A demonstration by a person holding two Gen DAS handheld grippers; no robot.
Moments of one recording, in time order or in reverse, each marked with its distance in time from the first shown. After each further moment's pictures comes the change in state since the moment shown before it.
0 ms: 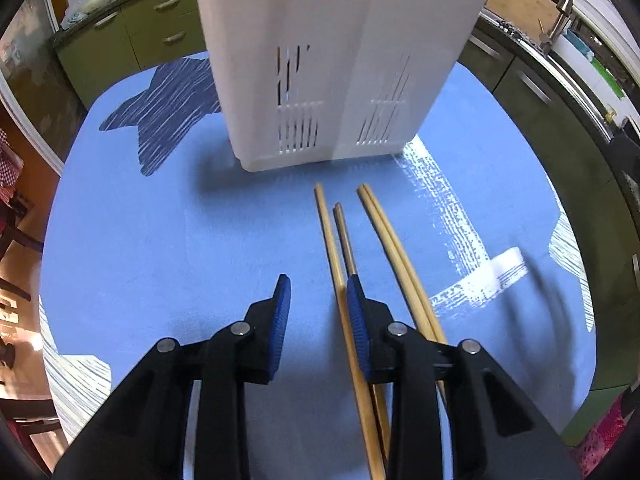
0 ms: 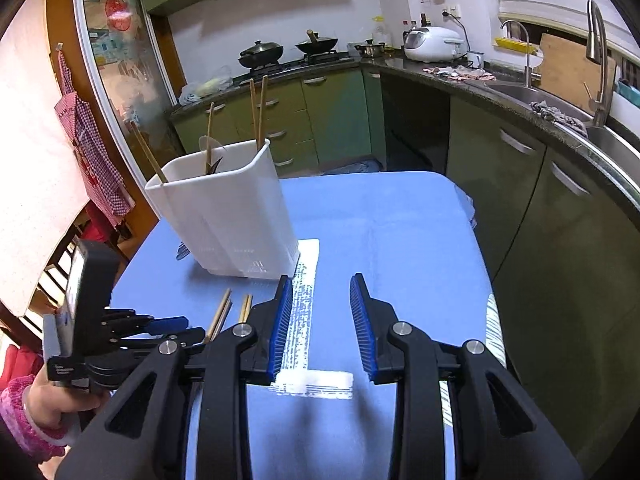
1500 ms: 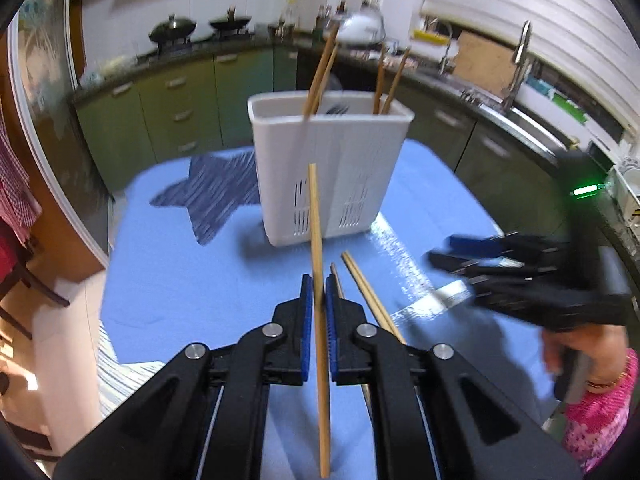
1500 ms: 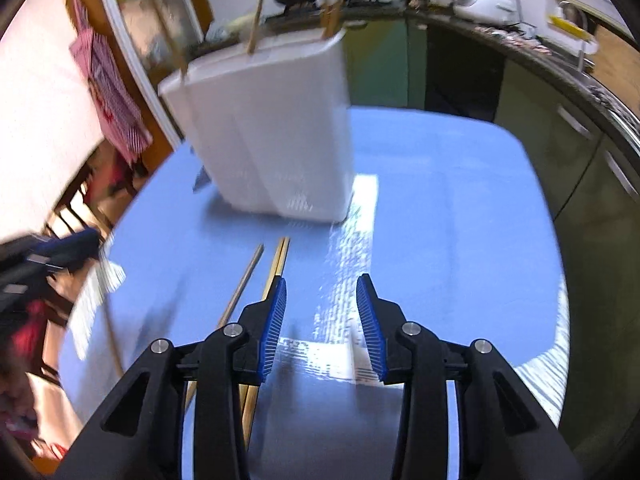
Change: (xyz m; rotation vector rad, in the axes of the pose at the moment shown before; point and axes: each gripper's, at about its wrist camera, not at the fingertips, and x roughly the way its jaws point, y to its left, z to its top) left arm -0.115 0.005 -0.032 0.045 -0.332 -0.021; right arm 0.083 0.053 -0.016 -0.133 0.234 0.048
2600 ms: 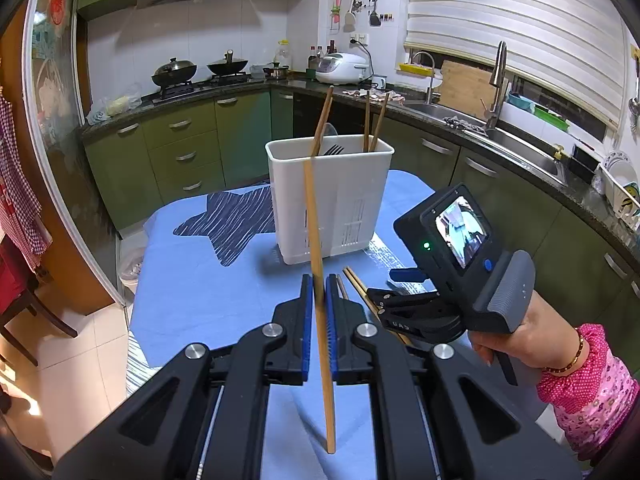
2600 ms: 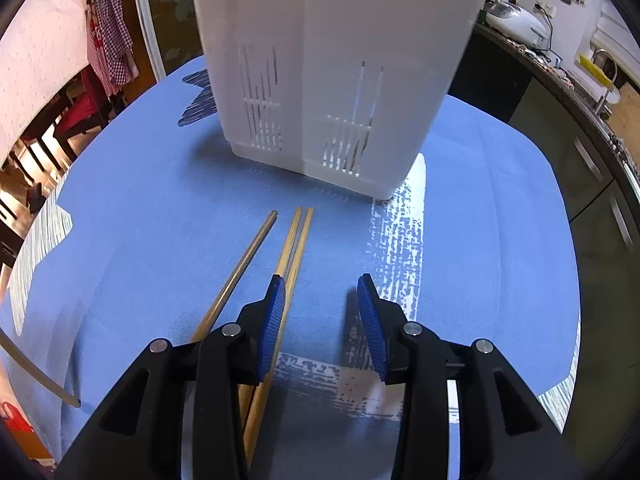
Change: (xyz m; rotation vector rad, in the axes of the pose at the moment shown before) left arm -0.052 0.004 -0.020 0.044 -0.131 0.005; right arm 0.068 0.052 -0.006 -0.166 0.091 -0.144
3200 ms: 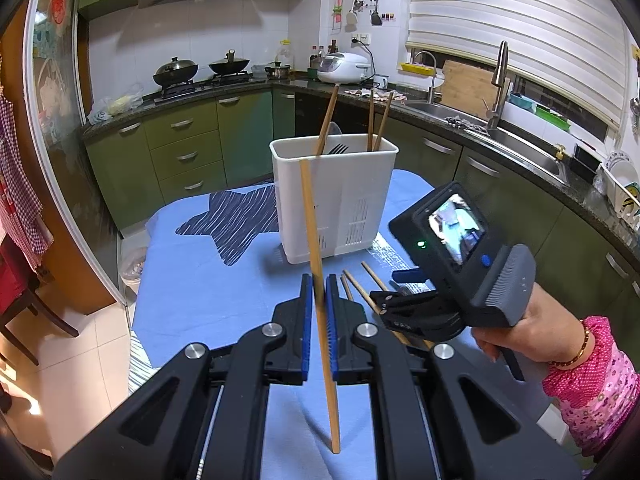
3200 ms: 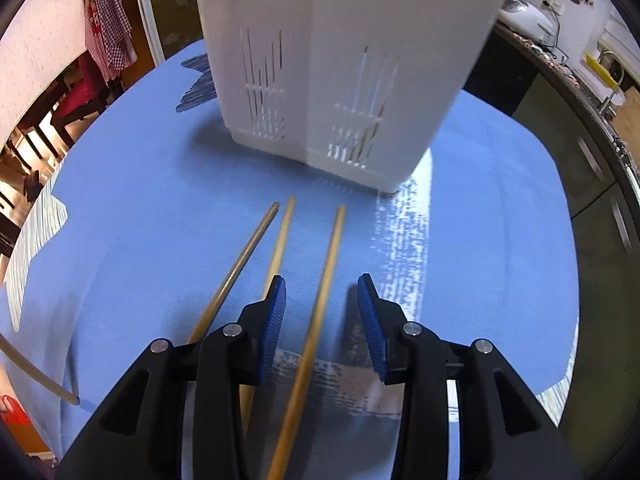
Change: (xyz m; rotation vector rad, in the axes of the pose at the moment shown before) left arm 0.000 0.008 -0.001 0.002 0.001 0.005; right arm 0.008 -0.002 0.006 -0.010 0.059 0.001
